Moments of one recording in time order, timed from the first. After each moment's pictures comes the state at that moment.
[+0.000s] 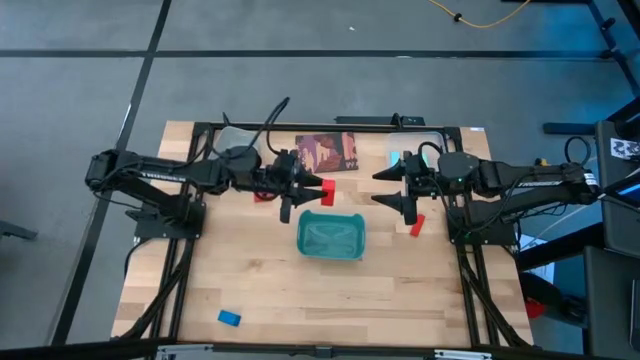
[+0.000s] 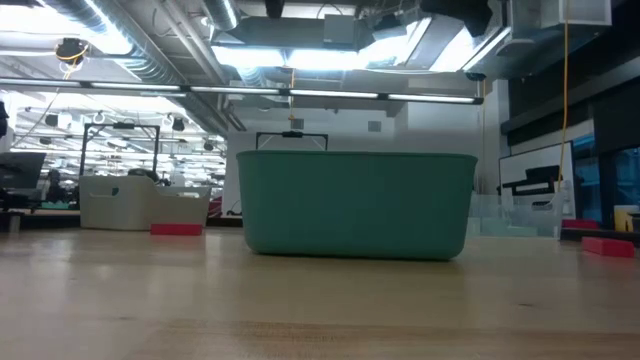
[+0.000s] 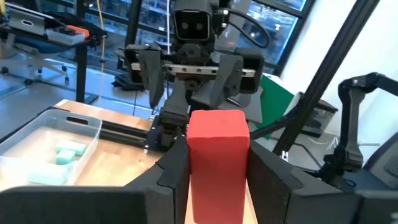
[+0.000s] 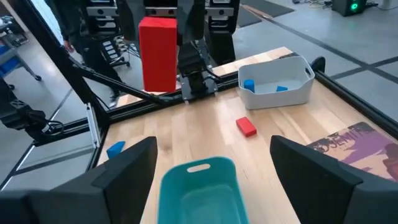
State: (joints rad) left arm 0.02 1.27 1.01 0.28 0.05 -0.30; right arm 0.05 0.93 0.89 -0.23 0.08 0.31
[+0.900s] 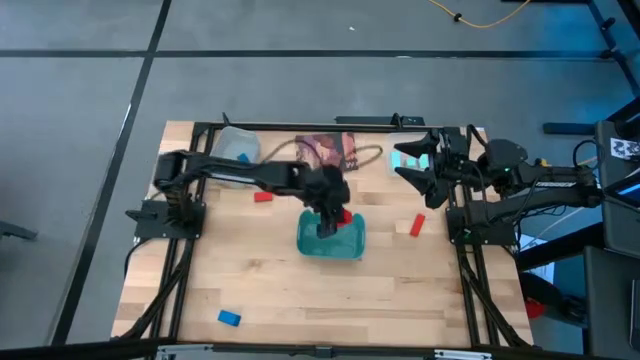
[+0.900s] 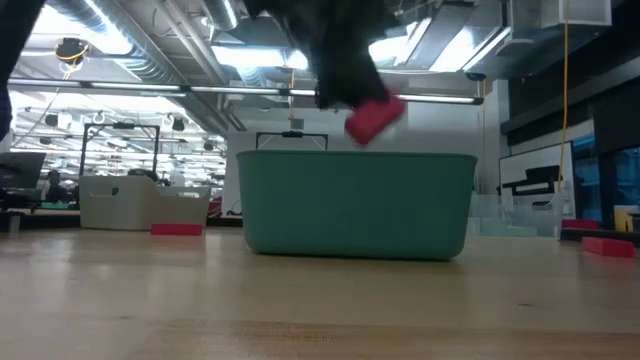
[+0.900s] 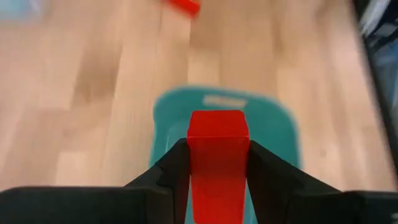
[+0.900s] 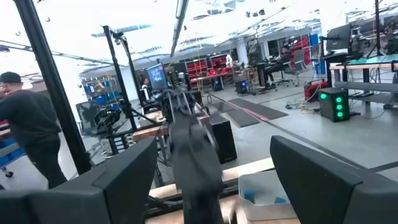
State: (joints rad) left arm 0.04 1.84 1.51 -0.45 0.16 -0.14; right arm 0.05 0.79 0.89 0.08 0.17 0.20
